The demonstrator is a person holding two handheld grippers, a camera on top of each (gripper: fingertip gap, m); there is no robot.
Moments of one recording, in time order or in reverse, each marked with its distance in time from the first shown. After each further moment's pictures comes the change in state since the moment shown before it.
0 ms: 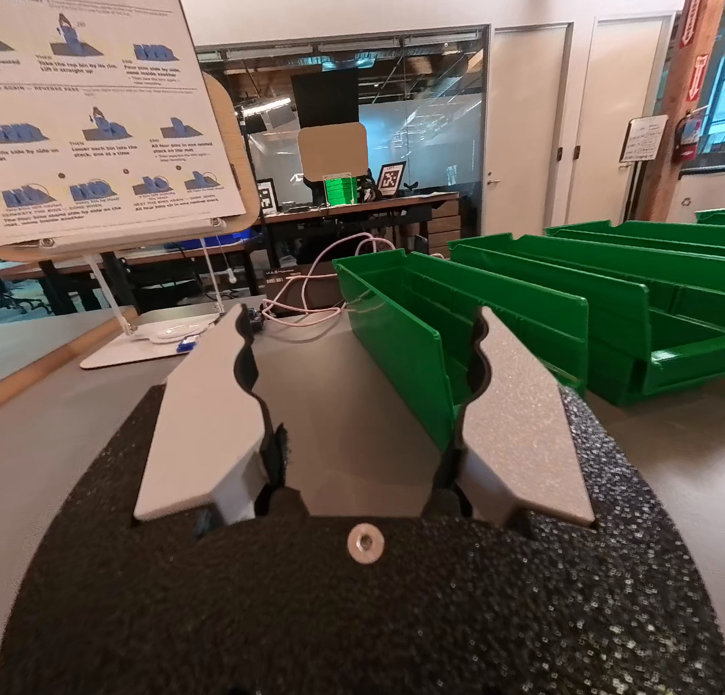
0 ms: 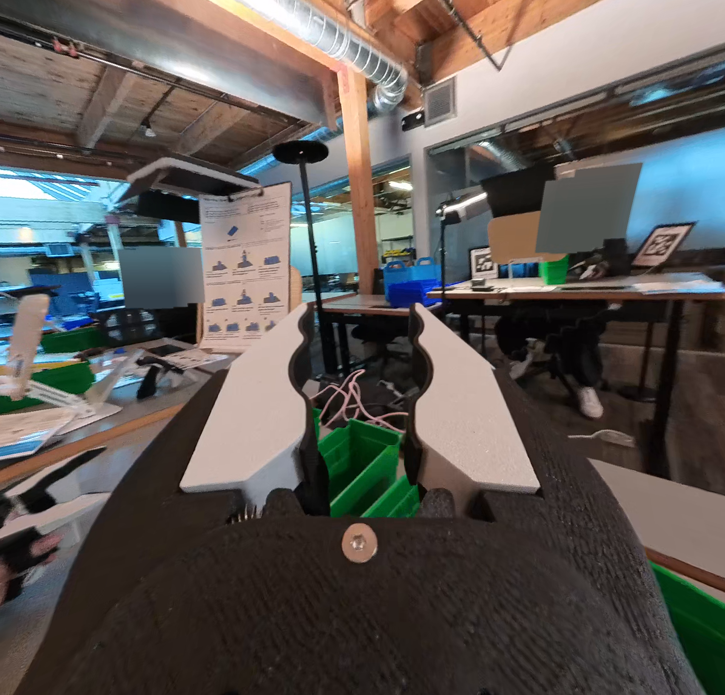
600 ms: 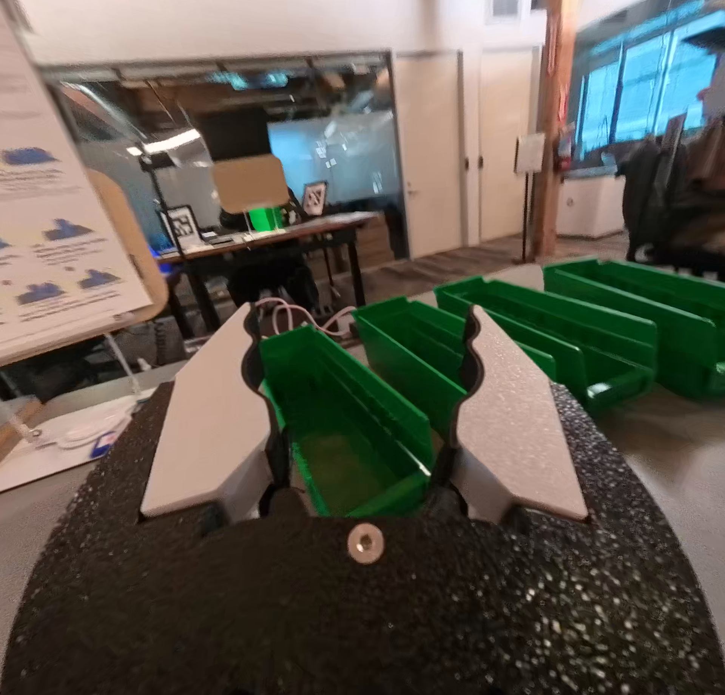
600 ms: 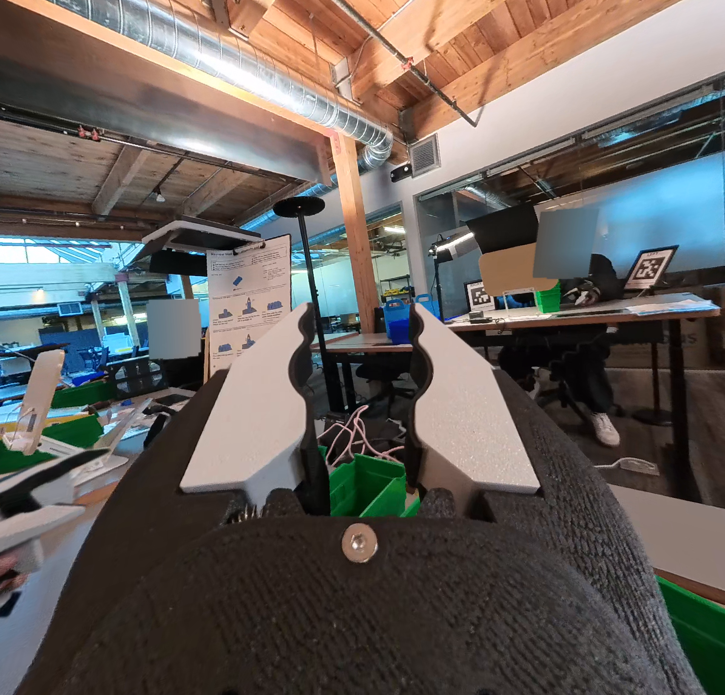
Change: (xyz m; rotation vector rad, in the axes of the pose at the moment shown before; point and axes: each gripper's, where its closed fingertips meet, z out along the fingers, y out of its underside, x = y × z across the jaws) left arm 0.083 -0.108 0.010 0.006 0.213 0.016; right arm 0.010 -0.027 -0.019 0.134 0.028 0.052
